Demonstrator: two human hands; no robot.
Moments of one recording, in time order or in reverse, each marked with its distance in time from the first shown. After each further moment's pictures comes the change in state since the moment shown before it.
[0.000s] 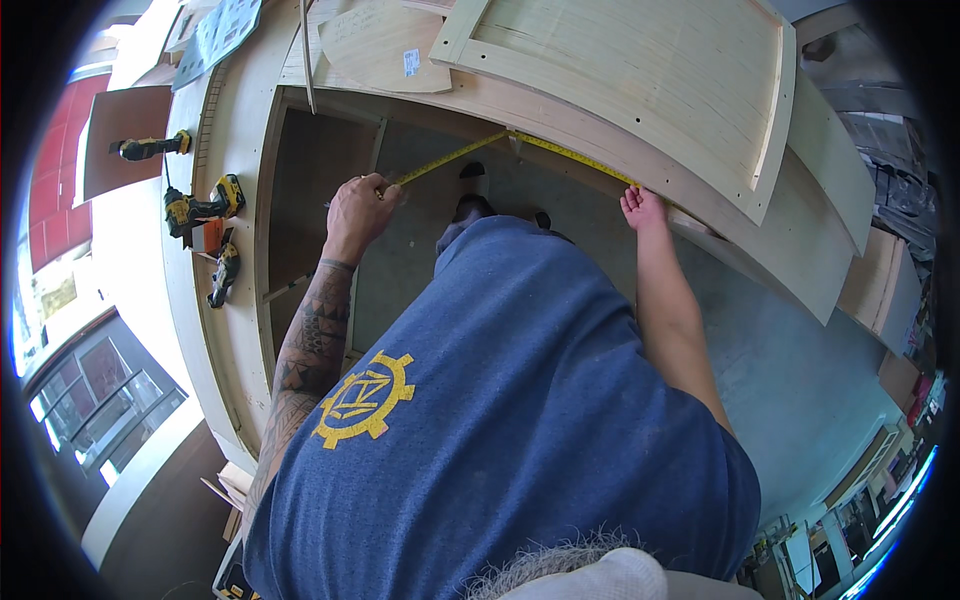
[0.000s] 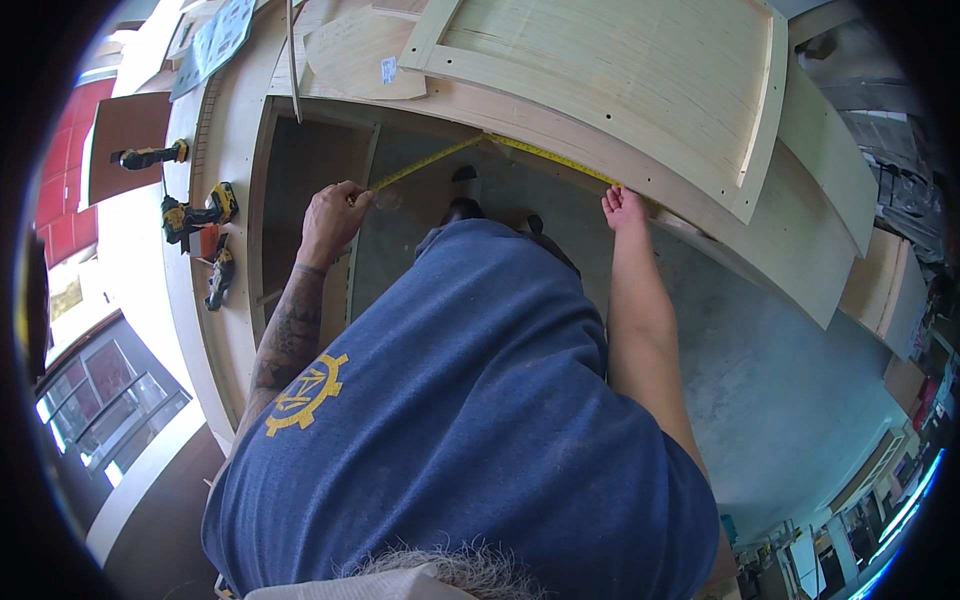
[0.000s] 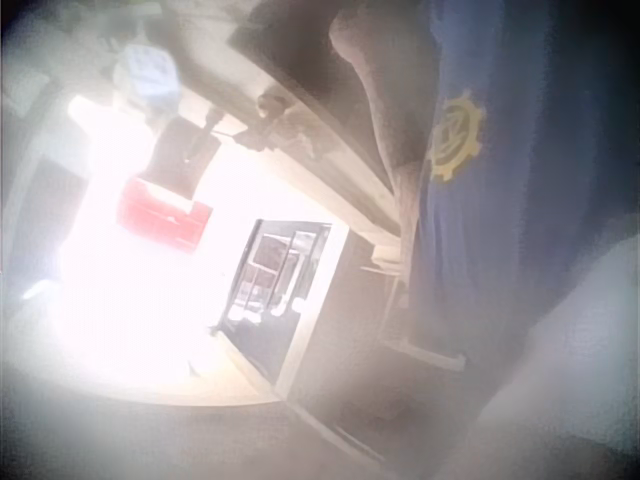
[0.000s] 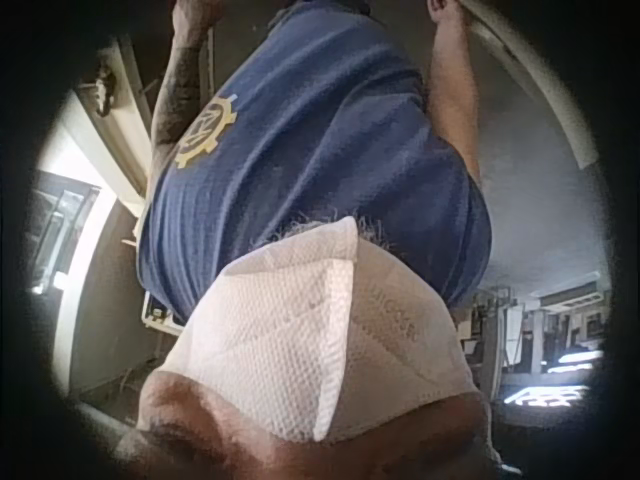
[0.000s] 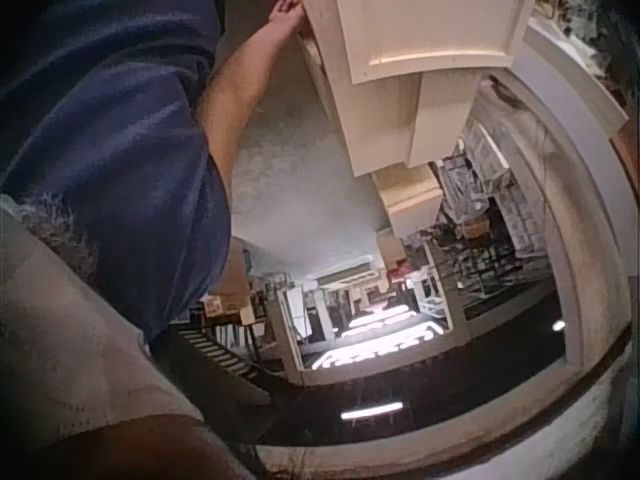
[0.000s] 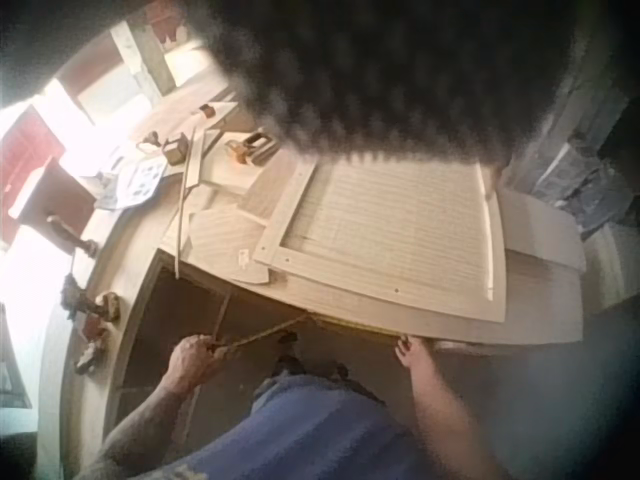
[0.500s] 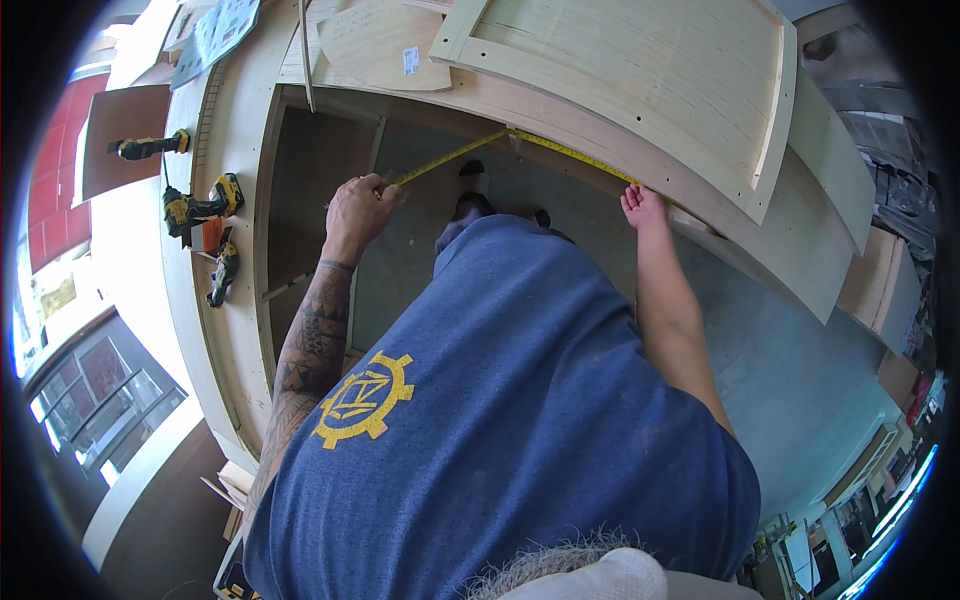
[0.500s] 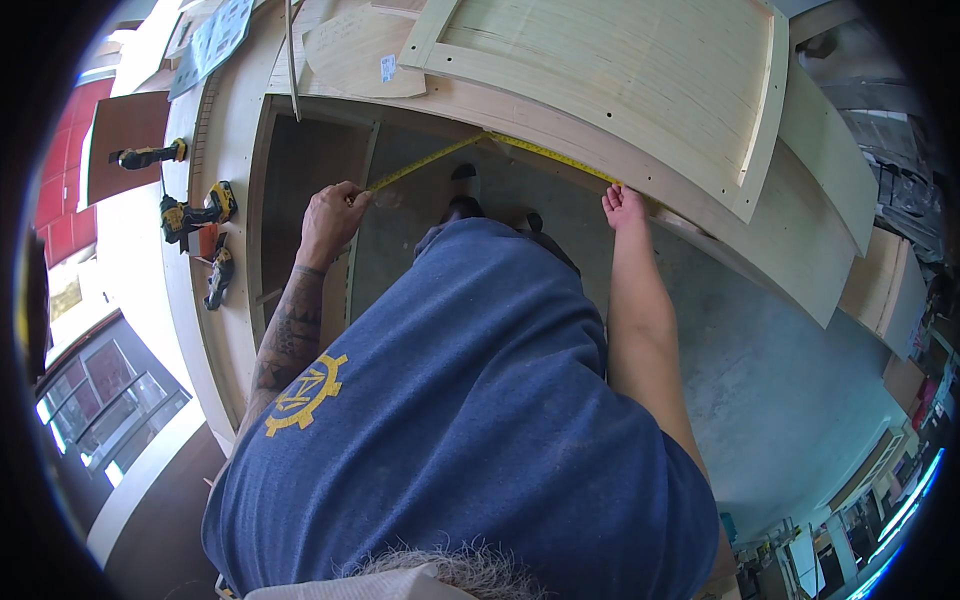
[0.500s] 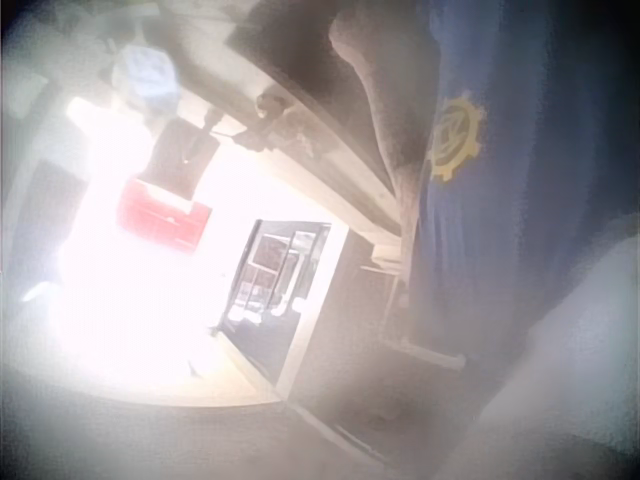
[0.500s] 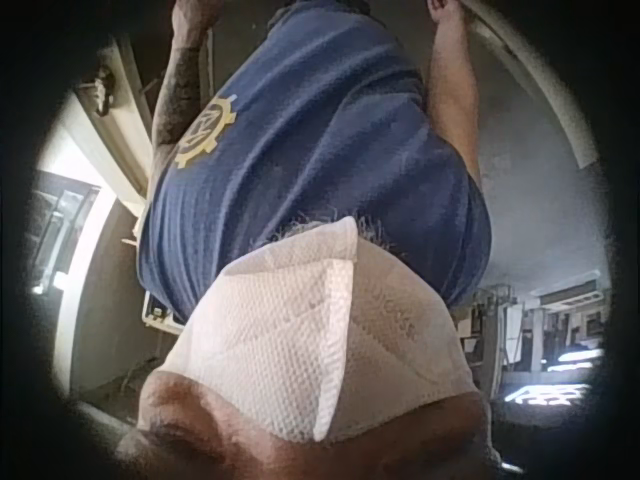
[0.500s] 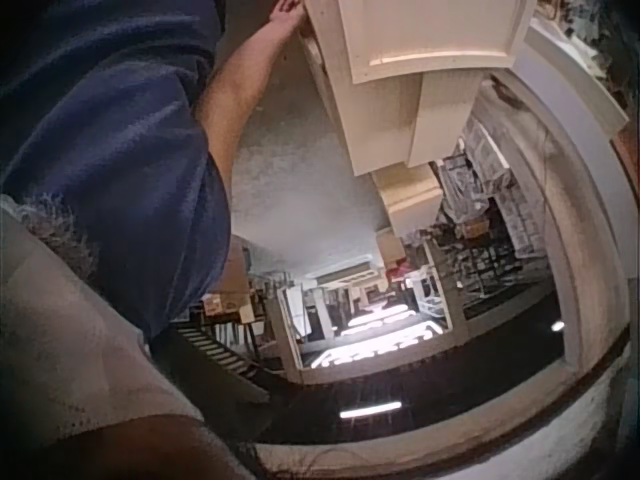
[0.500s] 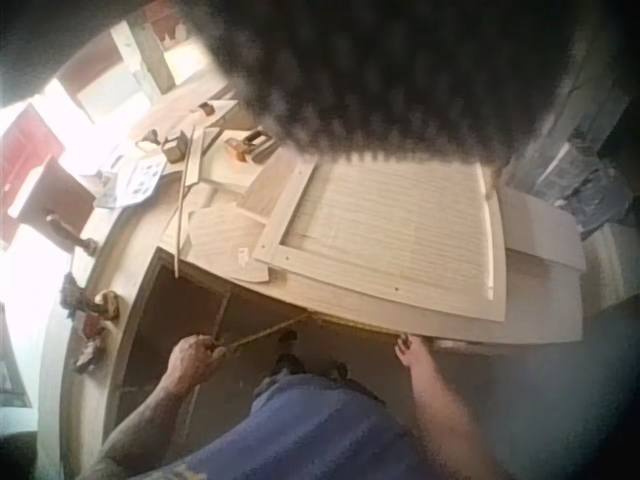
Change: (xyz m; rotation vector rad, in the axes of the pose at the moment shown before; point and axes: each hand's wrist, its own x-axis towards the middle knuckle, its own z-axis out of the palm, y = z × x) left_hand -0.001 -0.003 0.002 -0.011 -0.012 -0.028; right_hand 0.003 0.000 -0.002 -0.016 -0.020 -0.007
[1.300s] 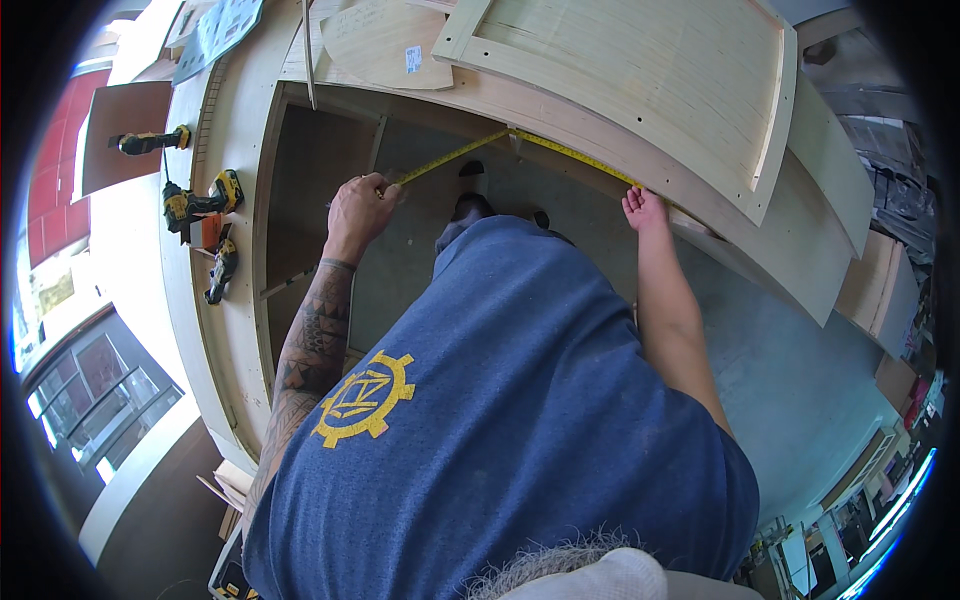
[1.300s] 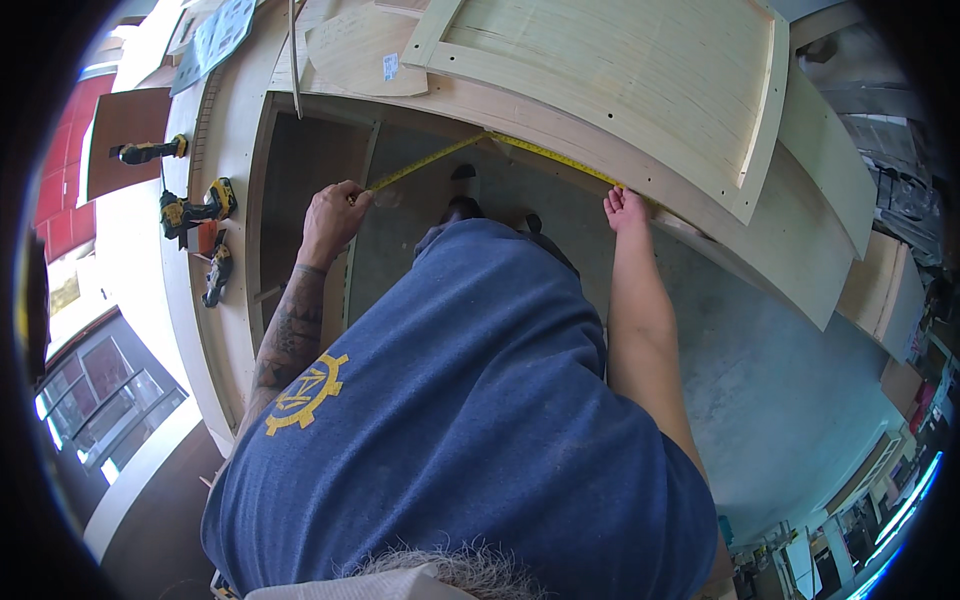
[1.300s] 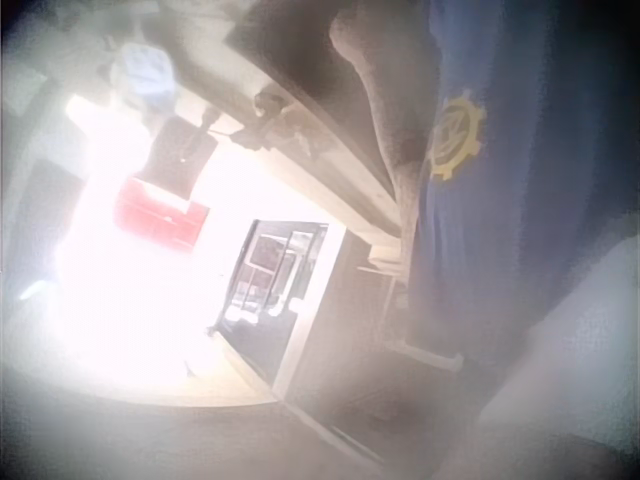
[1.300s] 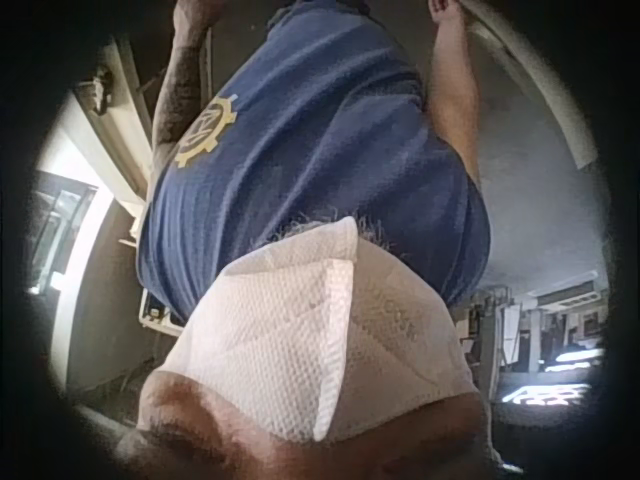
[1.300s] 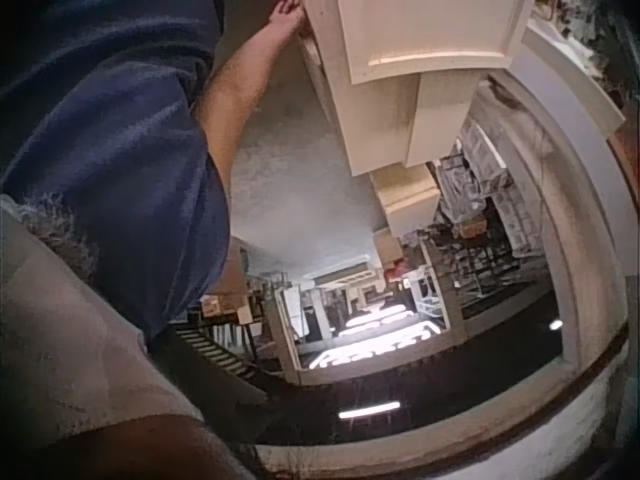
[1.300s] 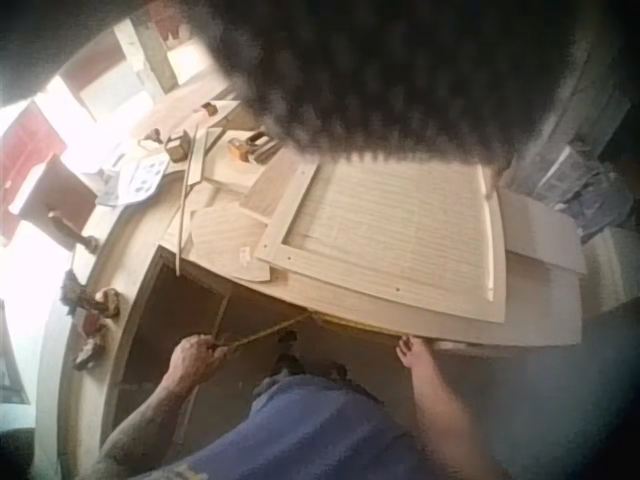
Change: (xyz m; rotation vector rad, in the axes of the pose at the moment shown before) left_hand -0.004 0.000 0.002 -0.009 0.003 -0.009; right_hand -0.006 -0.002 0.000 0.011 0.028 0.001
